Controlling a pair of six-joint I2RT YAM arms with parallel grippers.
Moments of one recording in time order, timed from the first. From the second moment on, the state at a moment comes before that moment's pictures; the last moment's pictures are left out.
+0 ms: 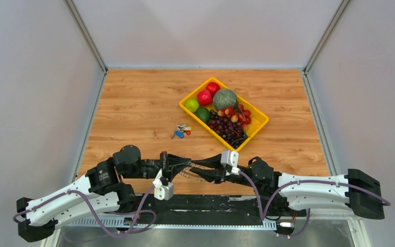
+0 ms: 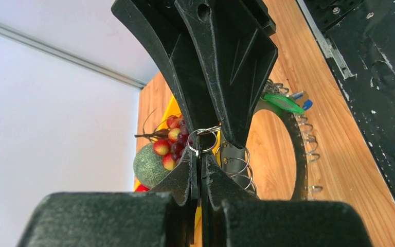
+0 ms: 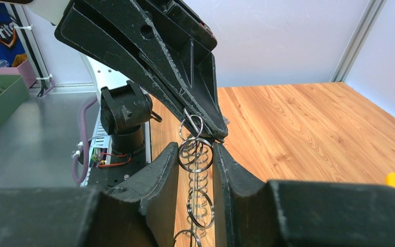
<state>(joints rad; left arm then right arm) -1.10 0.52 0.64 -0.31 0.39 0.96 1.32 0.94 0.35 0.83 -0.06 -0.04</state>
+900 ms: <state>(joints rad) -1.10 0.53 0.64 -0.31 0.40 1.00 1.31 0.97 0.35 0.85 0.05 0.14</state>
